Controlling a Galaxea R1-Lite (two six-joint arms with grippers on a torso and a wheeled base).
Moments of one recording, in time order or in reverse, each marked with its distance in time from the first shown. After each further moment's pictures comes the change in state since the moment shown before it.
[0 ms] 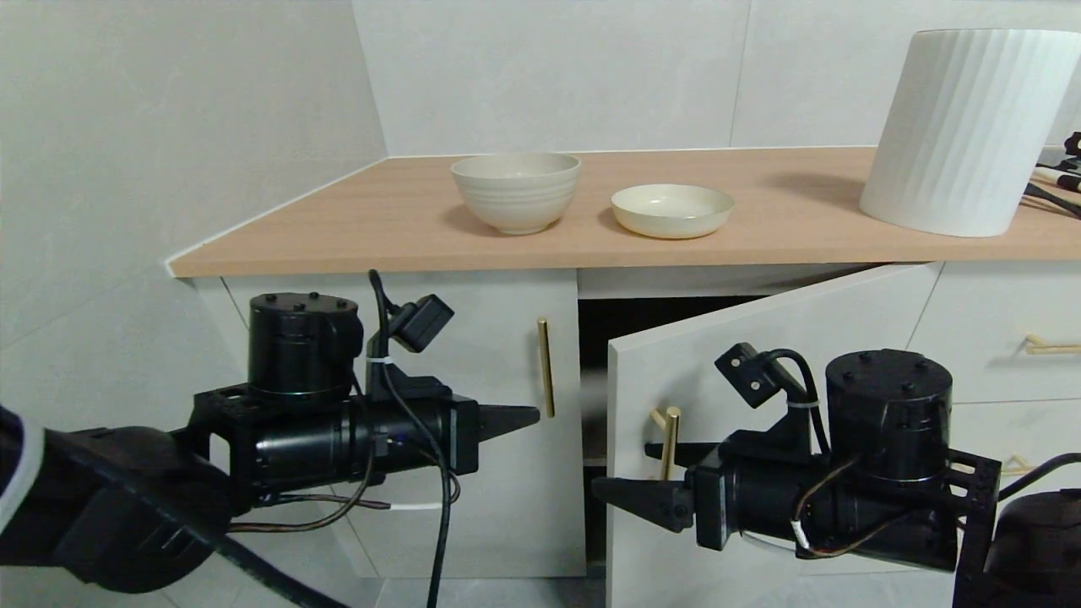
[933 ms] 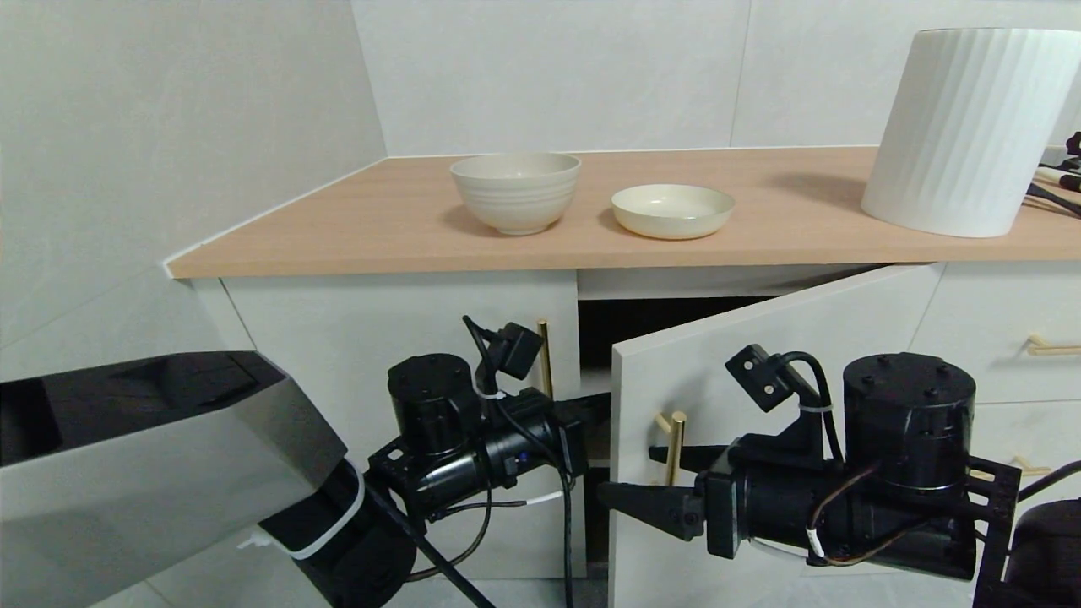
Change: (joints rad) left arm -0.145 0.423 -0.007 -0.771 0.117 -0.050; right arm 0.000 -0.031 0.030 -0.022 0.002 -0.005
